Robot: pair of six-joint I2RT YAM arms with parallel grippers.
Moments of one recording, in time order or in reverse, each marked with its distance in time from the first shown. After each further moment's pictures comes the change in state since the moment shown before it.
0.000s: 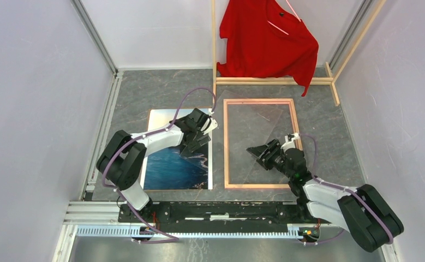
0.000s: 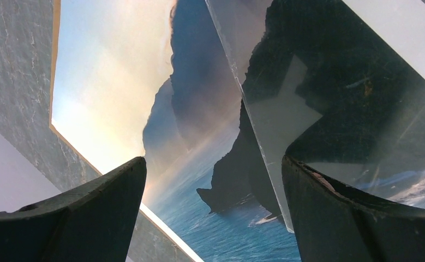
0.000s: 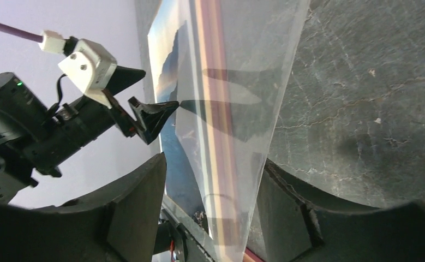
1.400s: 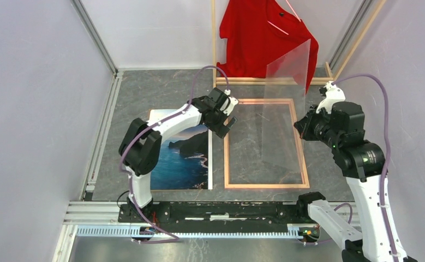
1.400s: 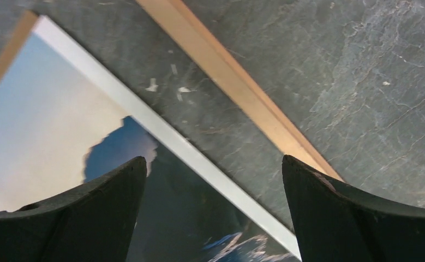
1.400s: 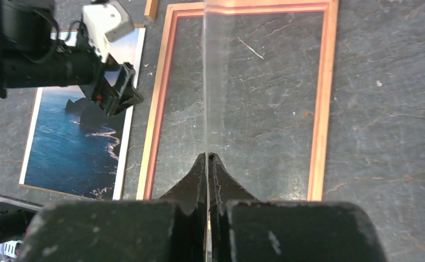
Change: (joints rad) left arm -0.037 0.216 0.482 -0.204 0.381 -0.361; right arm -0.257 -0.227 1.207 -1.645 0.089 -0.948
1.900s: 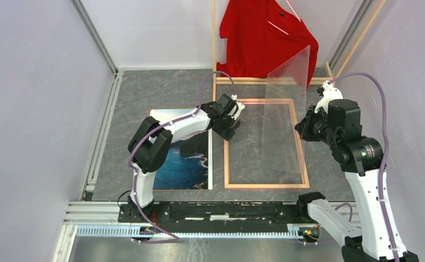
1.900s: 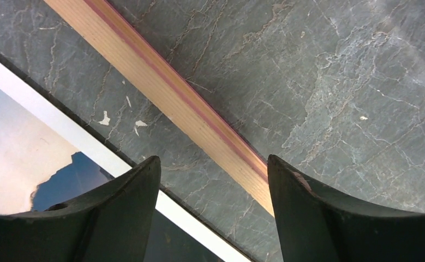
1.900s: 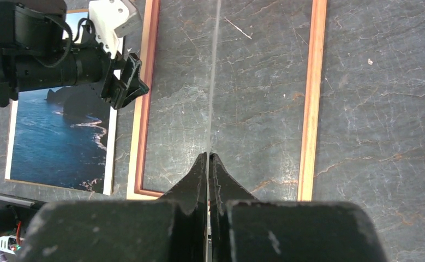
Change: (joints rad) left arm -0.073 0.103 0.005 0.093 -0.008 -0.095; right arm -0.001 0.041 0.055 -0.093 0.044 -0.010
